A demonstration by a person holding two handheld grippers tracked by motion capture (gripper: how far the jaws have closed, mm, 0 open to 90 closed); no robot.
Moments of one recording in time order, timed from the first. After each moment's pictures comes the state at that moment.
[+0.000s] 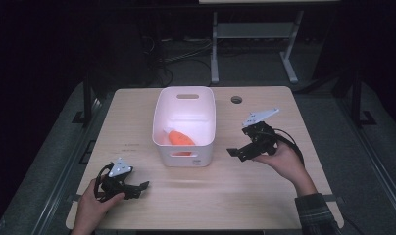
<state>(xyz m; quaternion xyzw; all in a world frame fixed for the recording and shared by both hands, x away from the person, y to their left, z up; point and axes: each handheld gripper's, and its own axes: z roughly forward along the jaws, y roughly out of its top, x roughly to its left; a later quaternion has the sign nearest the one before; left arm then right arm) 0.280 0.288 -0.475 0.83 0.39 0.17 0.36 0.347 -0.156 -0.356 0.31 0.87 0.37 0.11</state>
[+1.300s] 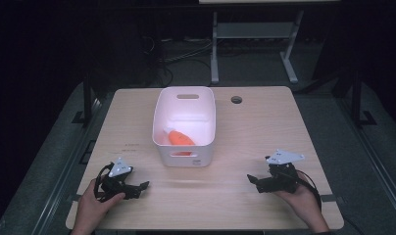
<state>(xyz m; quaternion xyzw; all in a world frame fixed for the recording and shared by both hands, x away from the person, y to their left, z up) 0.280 0.288 -0.475 0.83 0.39 0.17 0.36 0.276 -0.213 -0.442 0.38 0.82 0.39 0.18</state>
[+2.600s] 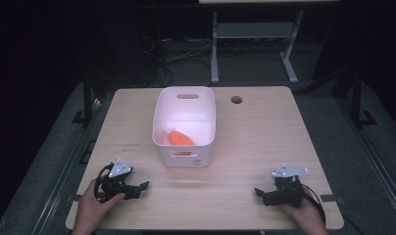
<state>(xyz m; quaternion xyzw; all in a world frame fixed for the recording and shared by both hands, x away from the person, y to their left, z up) 0.278 0.287 -0.475 0.83 0.39 0.17 0.36 0.258 -0.232 -0.482 0.42 0.82 0.35 0.16</state>
